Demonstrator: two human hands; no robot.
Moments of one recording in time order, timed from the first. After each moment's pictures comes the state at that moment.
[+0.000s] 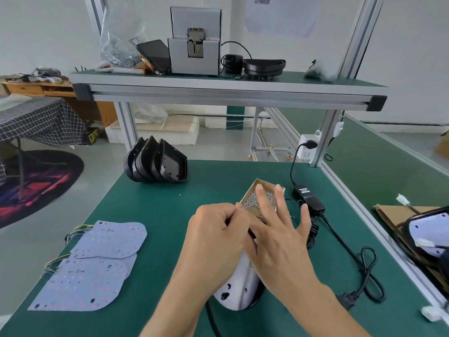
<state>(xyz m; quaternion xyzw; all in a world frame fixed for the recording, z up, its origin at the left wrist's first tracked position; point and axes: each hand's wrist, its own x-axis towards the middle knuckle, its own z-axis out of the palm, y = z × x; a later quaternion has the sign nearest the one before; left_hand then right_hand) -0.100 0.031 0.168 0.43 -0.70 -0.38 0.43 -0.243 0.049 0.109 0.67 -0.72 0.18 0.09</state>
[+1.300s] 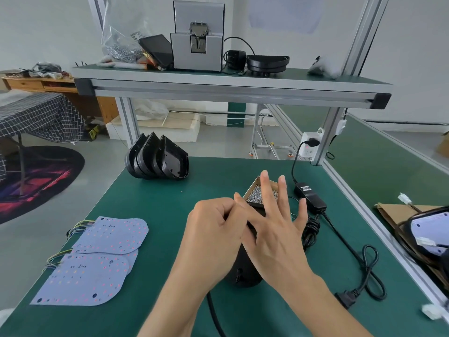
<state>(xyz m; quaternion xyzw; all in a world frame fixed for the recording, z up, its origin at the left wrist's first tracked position) -0.096 0.029 0.168 0.43 -0.69 -0.38 0.44 -0.242 0.035 0.101 0.66 -0.72 0.22 0.09</state>
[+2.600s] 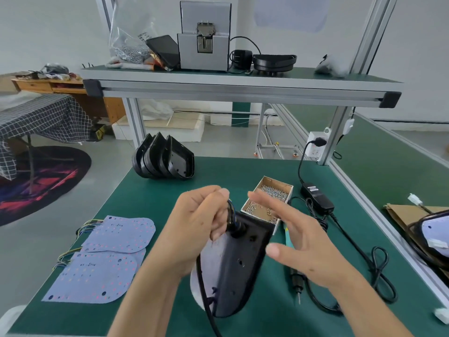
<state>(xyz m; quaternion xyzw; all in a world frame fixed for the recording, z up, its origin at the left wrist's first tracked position) -0.068 -0.002 0.163 0.31 -0.61 -0.54 0.49 -0.286 0.051 0.117 0.70 -0.44 0.44 -0.36</state>
